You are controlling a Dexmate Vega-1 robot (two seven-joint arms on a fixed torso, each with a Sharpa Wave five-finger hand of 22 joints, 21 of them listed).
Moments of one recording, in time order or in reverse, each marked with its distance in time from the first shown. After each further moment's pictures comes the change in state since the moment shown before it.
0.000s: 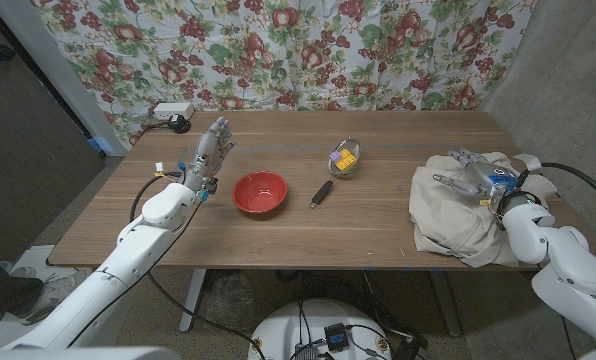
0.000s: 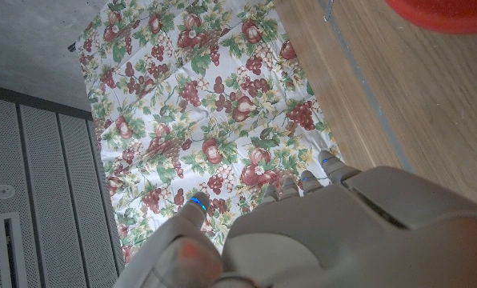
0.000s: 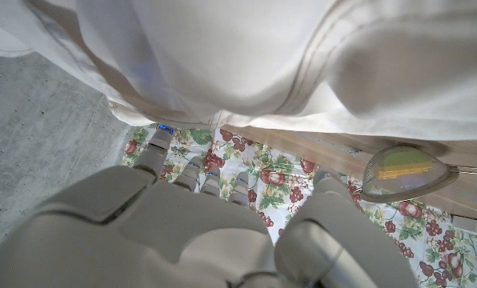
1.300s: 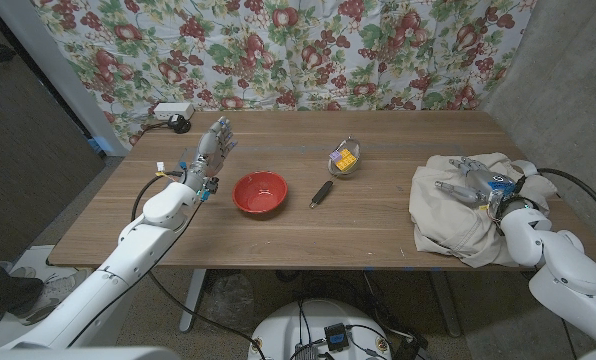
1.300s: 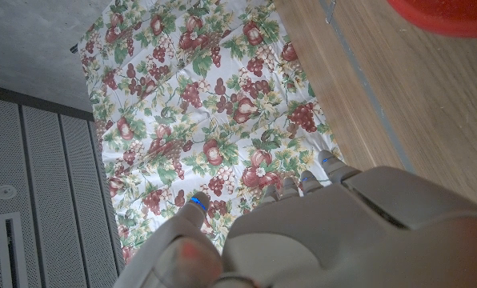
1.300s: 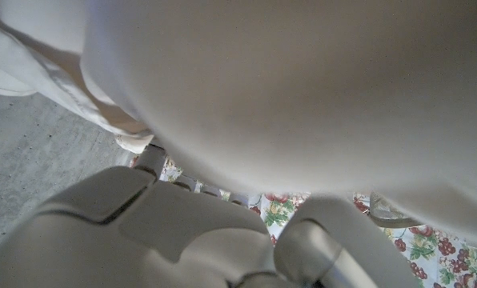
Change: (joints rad) left arm -0.005 -0.001 0.006 0.004 -0.002 -0.005 -0.006; left_hand 0.000 0.000 0.000 0.000 0.005 0.000 0.000 0.000 0.000 0.000 0.000 0.000 0.000 0.000 0.000 0.000 0.000 0.004 0.004 0.000 -0.002; right arm 0.010 -0.044 -0.045 0.041 0.041 -0.057 -0.012; right_hand 0.005 0.006 -0.003 -0.003 0.000 0.004 0.004 0.004 0.000 -0.005 -0.005 0.000 0.000 0.000 0.000 0.000 0.000 0.000 0.000 0.000 0.000
